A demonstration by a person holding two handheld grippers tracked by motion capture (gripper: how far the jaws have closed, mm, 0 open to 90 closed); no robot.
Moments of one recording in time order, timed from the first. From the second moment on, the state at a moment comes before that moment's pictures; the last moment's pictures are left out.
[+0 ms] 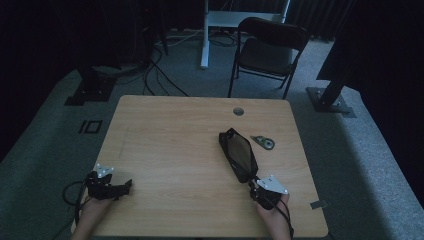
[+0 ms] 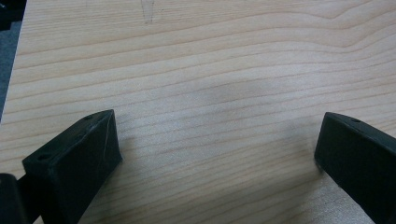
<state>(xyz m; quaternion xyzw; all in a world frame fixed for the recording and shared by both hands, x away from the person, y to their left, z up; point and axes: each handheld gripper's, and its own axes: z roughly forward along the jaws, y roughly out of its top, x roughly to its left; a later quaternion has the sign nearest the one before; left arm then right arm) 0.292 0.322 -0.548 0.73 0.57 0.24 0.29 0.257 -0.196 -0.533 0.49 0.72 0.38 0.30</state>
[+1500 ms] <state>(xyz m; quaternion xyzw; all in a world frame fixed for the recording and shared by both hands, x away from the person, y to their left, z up) 0.292 0.322 -0.548 0.73 0.57 0.24 0.29 0.251 -0.247 -0.498 0.49 0.69 0.45 0.28</state>
